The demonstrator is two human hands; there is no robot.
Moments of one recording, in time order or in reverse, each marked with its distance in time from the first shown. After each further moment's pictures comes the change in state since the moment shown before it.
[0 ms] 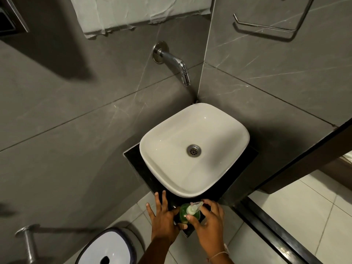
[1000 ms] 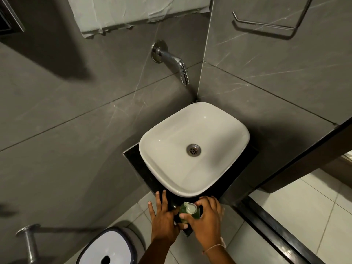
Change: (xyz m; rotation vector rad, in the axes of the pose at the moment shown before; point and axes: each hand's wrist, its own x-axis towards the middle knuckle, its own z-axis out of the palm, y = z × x) left_hand -0.004 0.003 -0.006 0.007 0.007 0.021; right_hand 0.011 -0.018 -0.004 -0.058 -0.074 0.060
